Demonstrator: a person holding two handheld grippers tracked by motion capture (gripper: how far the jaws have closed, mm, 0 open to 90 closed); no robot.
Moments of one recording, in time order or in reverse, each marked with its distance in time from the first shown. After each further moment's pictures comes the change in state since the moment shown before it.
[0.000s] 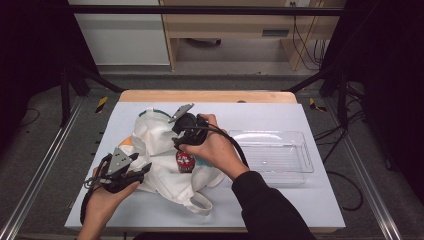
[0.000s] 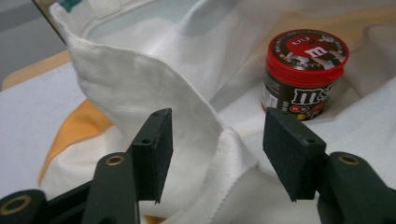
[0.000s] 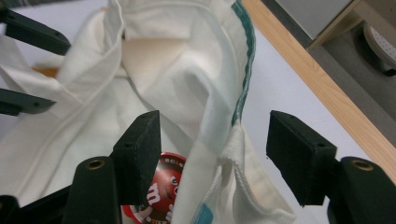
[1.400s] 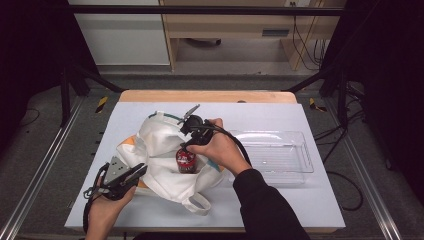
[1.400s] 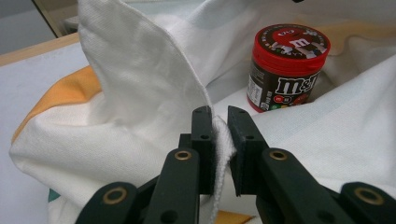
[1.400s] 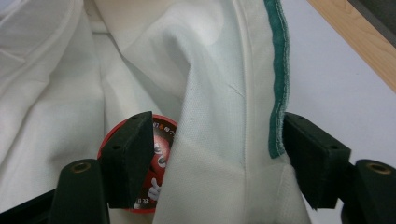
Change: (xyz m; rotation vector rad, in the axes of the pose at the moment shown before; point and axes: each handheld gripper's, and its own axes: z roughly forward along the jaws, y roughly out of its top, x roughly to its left) left arm -0.008 -0.020 -0.006 -0.044 -0.016 -0.072; right arm -0.018 -0.025 0.030 0.128 0.062 0.081
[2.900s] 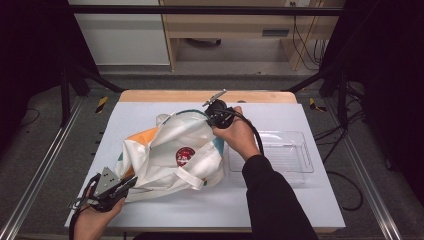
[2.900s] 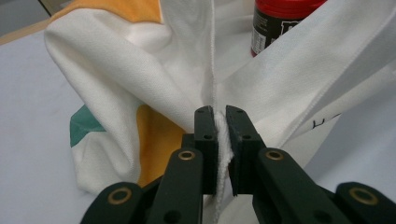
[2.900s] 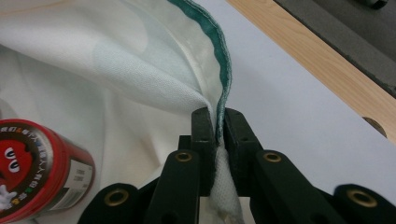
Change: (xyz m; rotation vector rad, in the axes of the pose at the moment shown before) left arm 0.005 -0.025 -0.023 0.085 -0.004 0.052; right arm -0.075 -0.022 -0.004 -0.047 -0.104 0.120
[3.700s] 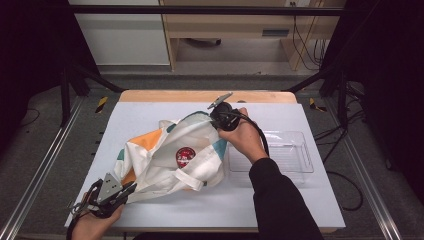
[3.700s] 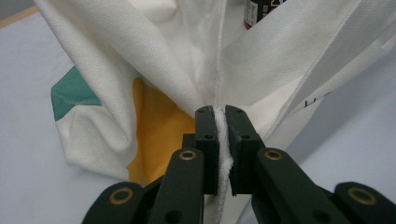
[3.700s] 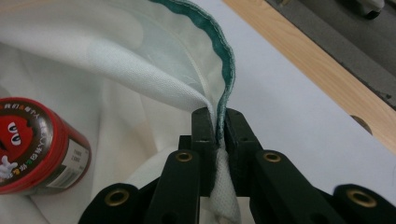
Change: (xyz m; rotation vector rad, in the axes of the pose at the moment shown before) left arm -0.007 -0.011 -0.003 0.055 0.001 0.049; right arm -0.004 -0.013 -0.011 -0.011 -0.003 -0.034
